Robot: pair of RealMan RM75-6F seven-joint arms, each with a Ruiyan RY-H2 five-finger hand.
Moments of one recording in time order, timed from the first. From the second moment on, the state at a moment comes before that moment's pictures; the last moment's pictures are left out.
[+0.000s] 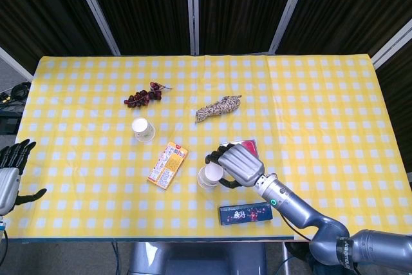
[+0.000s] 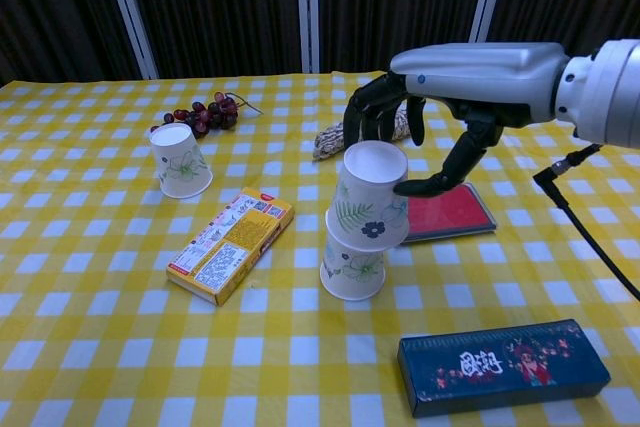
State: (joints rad) left arm -0.11 -1.08 -0.05 -1.68 1.40 1.39 0.05; right arm 0.77 -1.31 0.18 -1.80 -1.37 0.86 -0.23
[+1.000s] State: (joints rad) left arm -0.18 -1.13 -0.09 -1.59 1.38 1.34 0.05; right arm 0.53 -1.14 0.04 -1.66 -1.56 1.25 -0.15
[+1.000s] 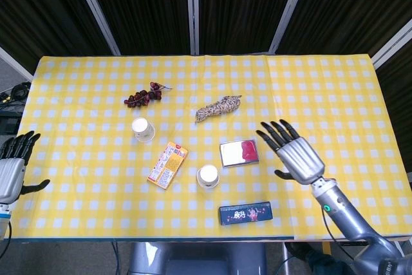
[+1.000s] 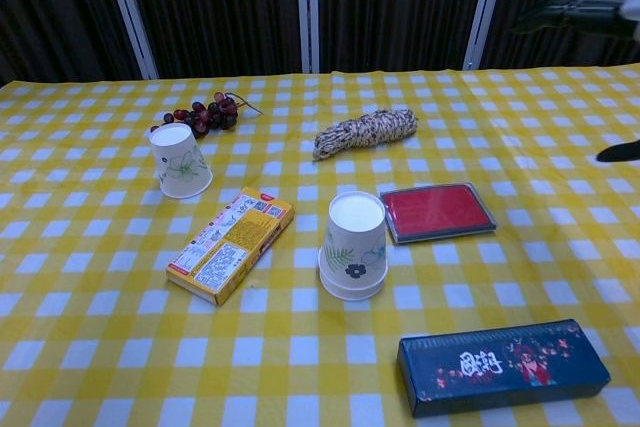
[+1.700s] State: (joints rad) left arm -0.67 -1.38 -0.20 -1.25 1.40 0.83 -0.05; right arm 0.28 -1.15 -0.01 -1.50 -1.64 1.54 0.01
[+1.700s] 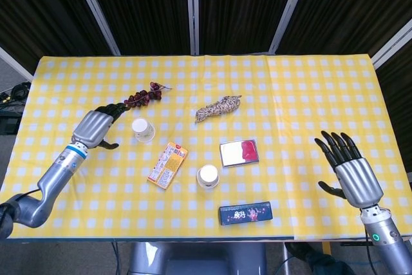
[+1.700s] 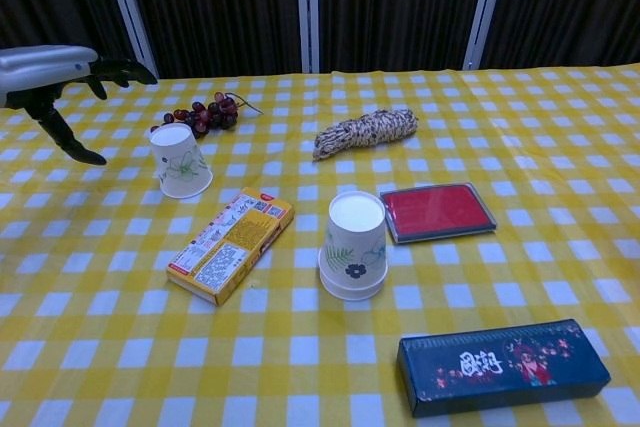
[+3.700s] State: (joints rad) left arm -0.94 -1.43 -0.18 -1.62 1.57 0.89 0.05; right arm 0.23 -1.16 0.07 -1.50 -1.62 1.54 -0.02
